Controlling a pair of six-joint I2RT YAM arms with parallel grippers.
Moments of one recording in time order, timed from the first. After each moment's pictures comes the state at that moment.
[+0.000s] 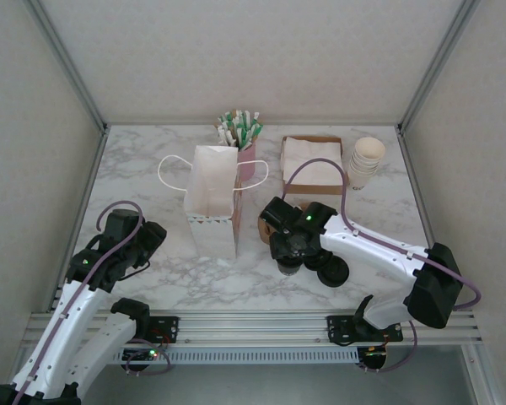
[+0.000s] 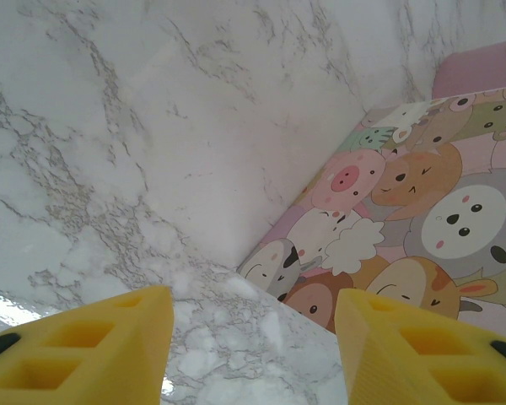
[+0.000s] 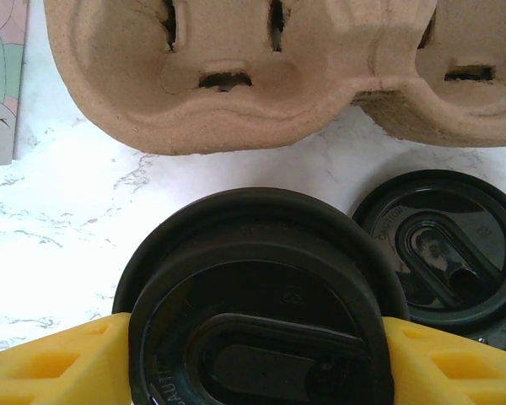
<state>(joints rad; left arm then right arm) -0.29 0.66 0.75 -0.98 -0.06 -1.12 0.96 1.42 1.11 -1.08 0.16 0.74</state>
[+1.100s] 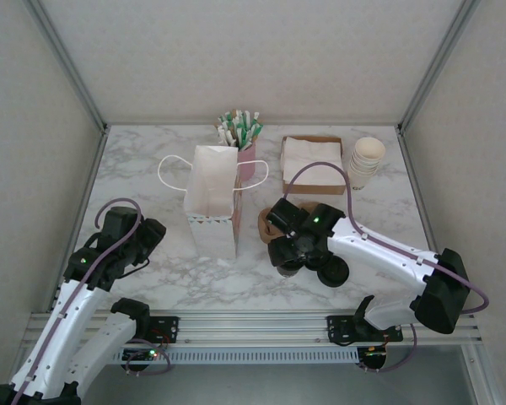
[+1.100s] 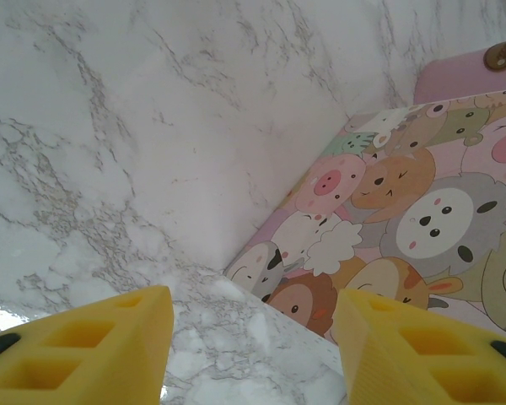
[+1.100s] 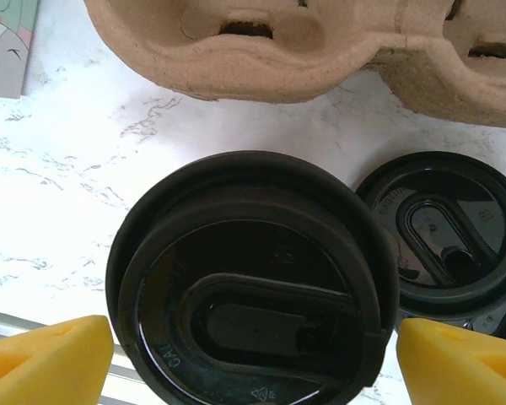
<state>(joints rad) -0.29 0.67 0.78 -0.98 -0.06 -1.12 0.96 1.35 1.12 -1.12 0.10 0.63</state>
